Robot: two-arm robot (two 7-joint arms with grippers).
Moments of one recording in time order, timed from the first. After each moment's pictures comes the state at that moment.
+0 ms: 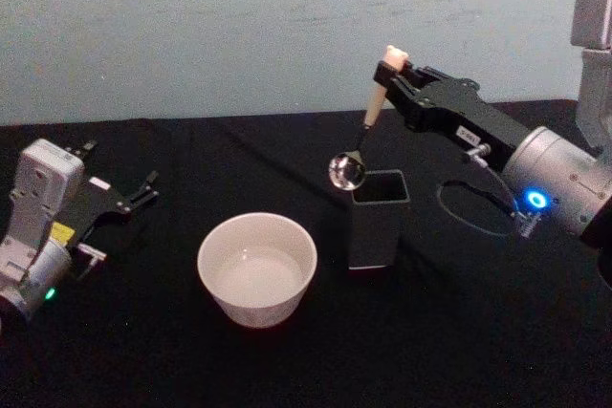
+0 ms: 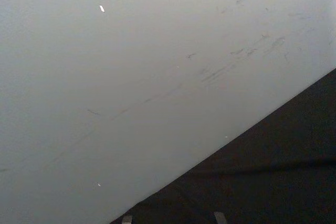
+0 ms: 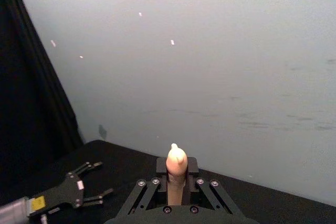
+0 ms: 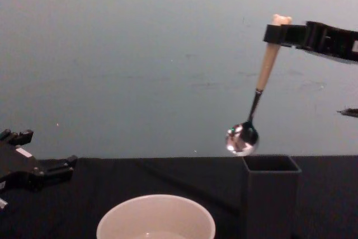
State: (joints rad) left arm -0.20 0.60 0.45 -1.41 -0.25 -0.12 0.03; right arm 0.24 0.49 -0.35 -1.77 0.77 0.22 0.24
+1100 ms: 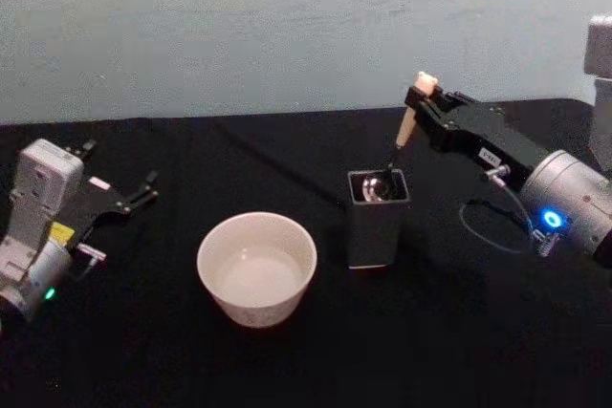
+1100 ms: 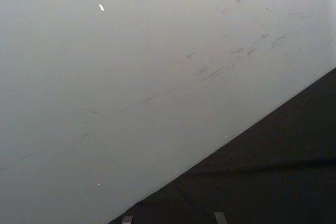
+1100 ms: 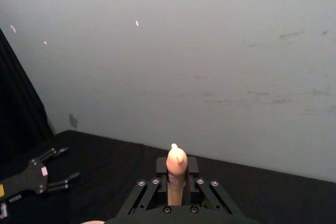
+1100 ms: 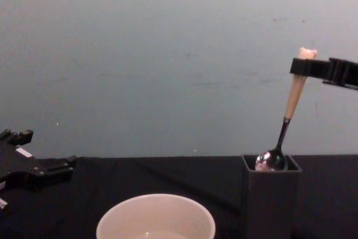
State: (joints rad) left arm -0.20 0.60 0.45 -1.41 -0.25 -0.12 0.03; right arm 0.19 0.51 -0.31 -1.74 0.74 0.20 0.20
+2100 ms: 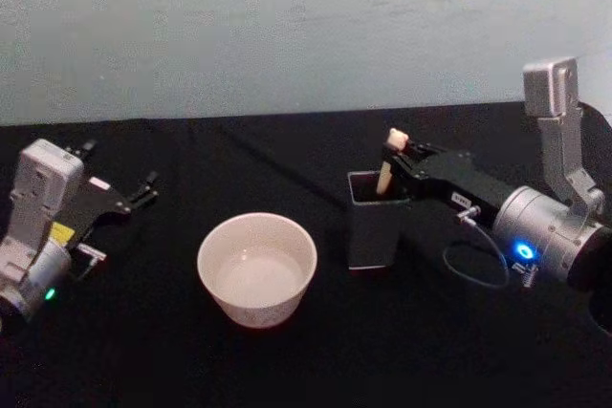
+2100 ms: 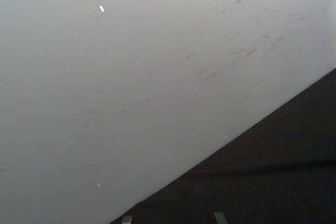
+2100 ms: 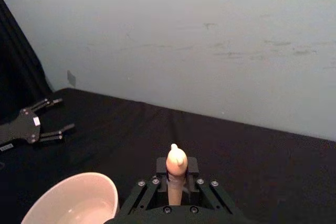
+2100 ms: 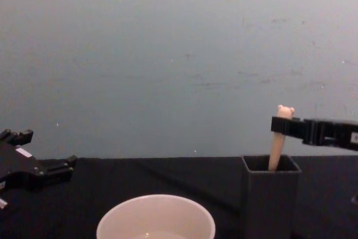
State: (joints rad) left arm -0.20 0.60 0.45 -1.41 -0.25 -0.12 0.03; right arm 0.21 0.49 -0.37 -1.64 0.65 0.26 0.25
